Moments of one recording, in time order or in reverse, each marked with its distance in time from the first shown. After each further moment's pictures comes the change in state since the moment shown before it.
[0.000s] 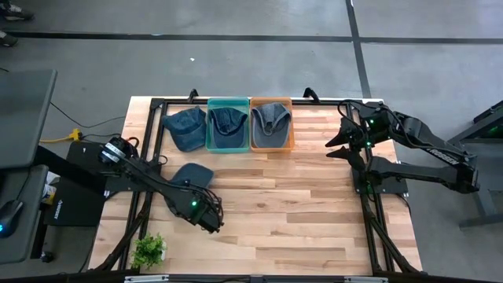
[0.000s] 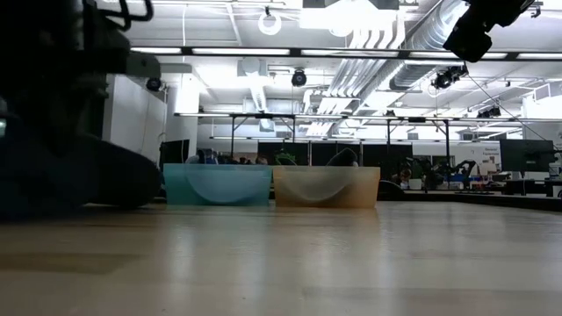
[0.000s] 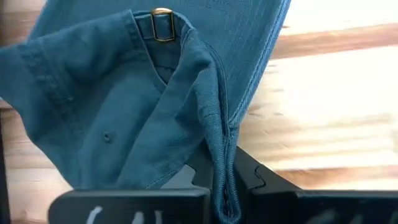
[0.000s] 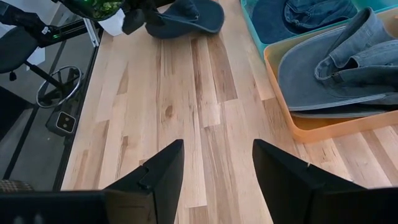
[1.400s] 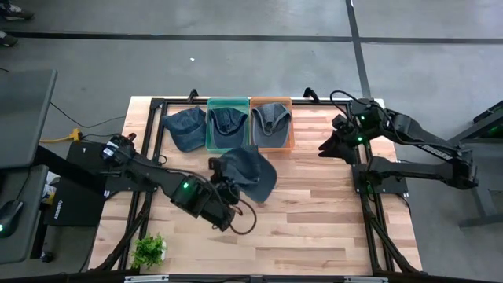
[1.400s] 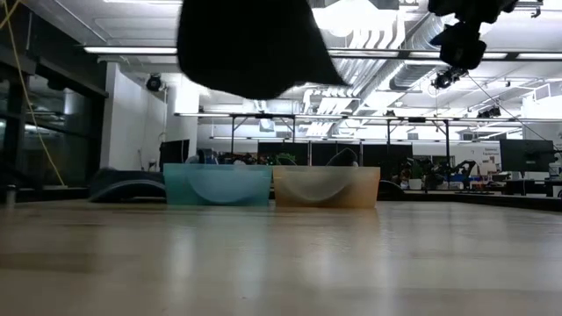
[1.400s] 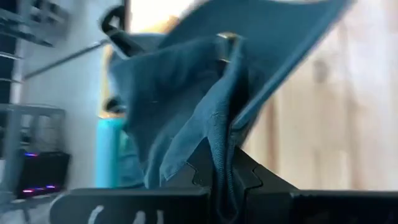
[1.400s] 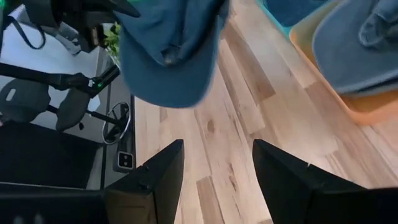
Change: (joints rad) left arm 0.057 0.000 0.529 -0.081 -0.506 1.771; right arm 0.000 0.092 0.000 0.114 -0.119 0.364
